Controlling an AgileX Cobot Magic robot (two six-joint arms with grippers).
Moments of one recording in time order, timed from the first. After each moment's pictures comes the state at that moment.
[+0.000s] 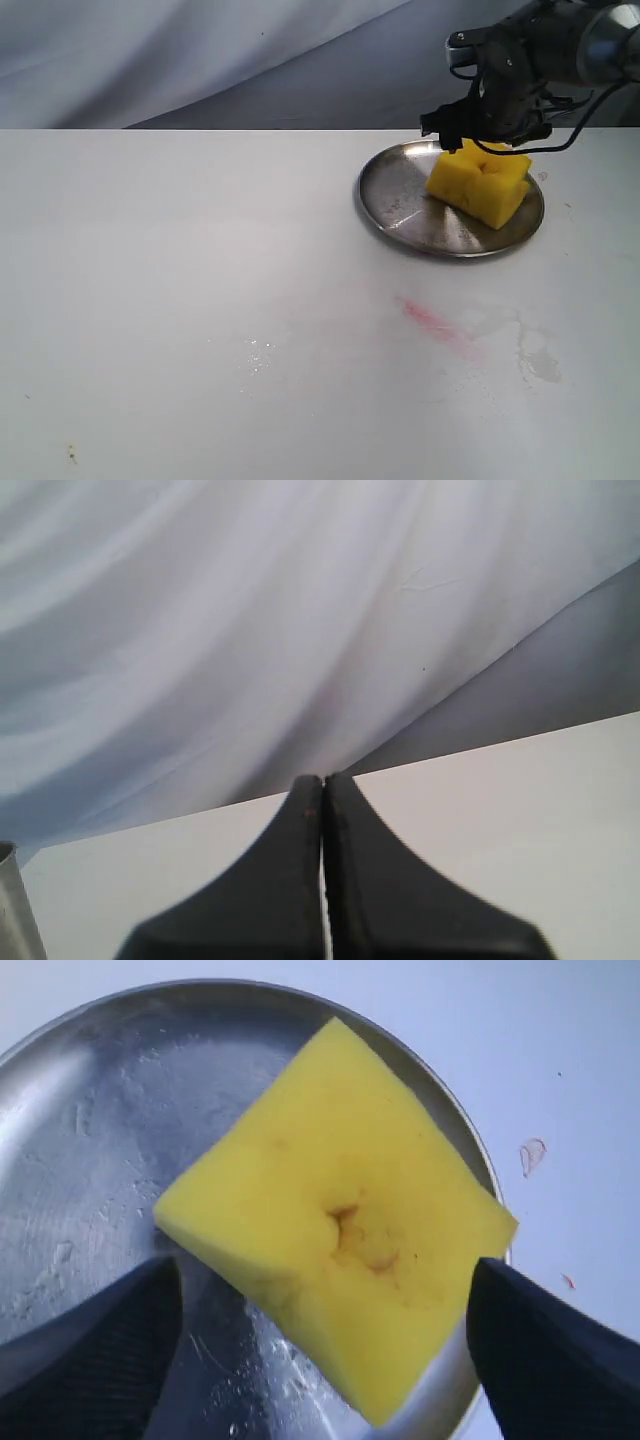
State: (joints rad) left arm -0.07 0.00 0.00 0.05 0.03 0.17; right arm 0.40 2.16 -1.75 -0.42 0.76 0.48
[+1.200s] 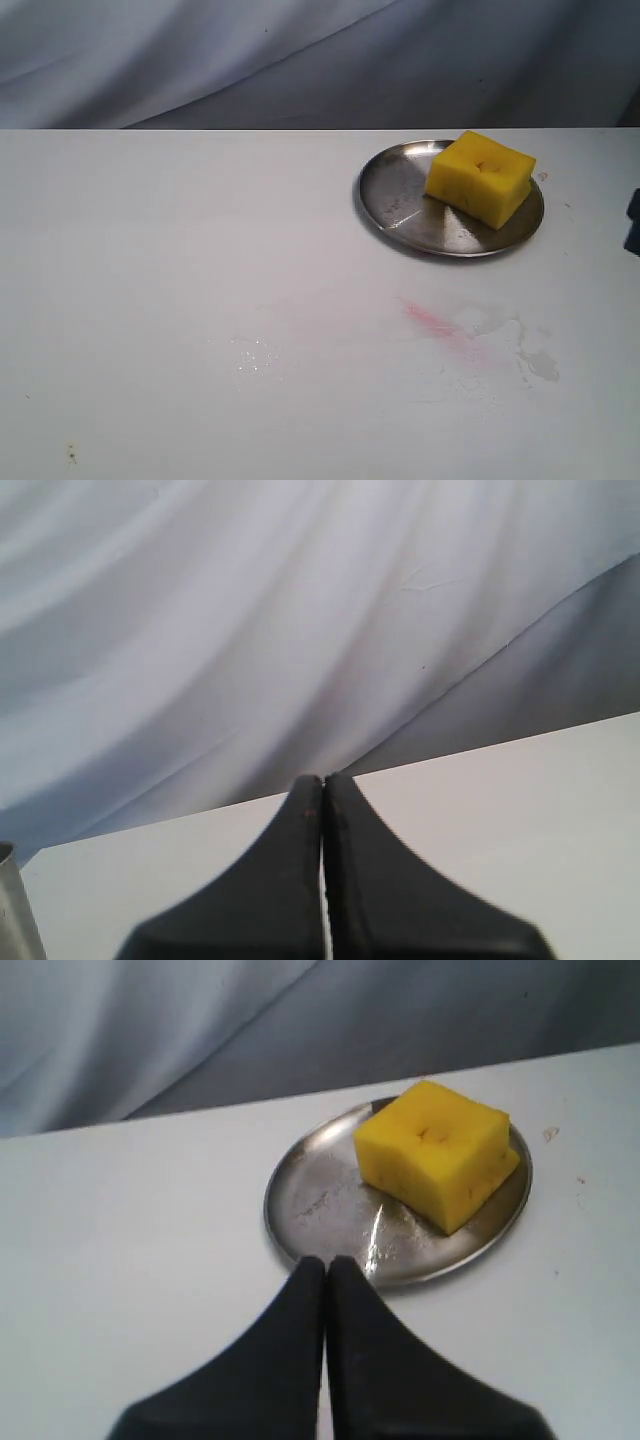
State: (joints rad) left arm -0.07 0.00 0.00 0.05 0.03 0.17; right arm 0.37 0.73 -0.41 0.00 0.13 0.29
